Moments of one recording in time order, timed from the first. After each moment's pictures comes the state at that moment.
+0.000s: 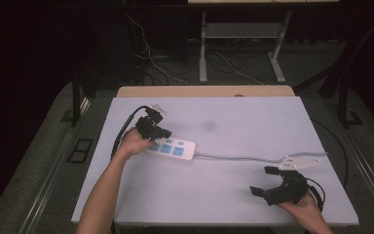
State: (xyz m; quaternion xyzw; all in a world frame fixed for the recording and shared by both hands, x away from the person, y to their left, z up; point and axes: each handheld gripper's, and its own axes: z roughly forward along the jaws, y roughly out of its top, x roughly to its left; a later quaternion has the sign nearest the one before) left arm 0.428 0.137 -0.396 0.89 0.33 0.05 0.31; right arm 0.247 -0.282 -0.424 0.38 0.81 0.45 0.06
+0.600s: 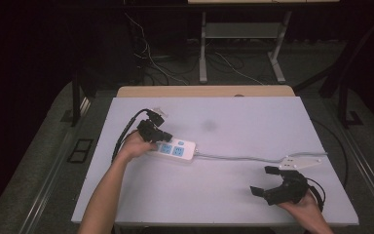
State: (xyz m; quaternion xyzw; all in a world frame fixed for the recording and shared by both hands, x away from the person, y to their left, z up) left arm 0.429 0.137 -0.407 0.89 0.34 0.03 0.31; right arm 0.247 -0.282 -0.424 0.38 0.81 0.45 0.06
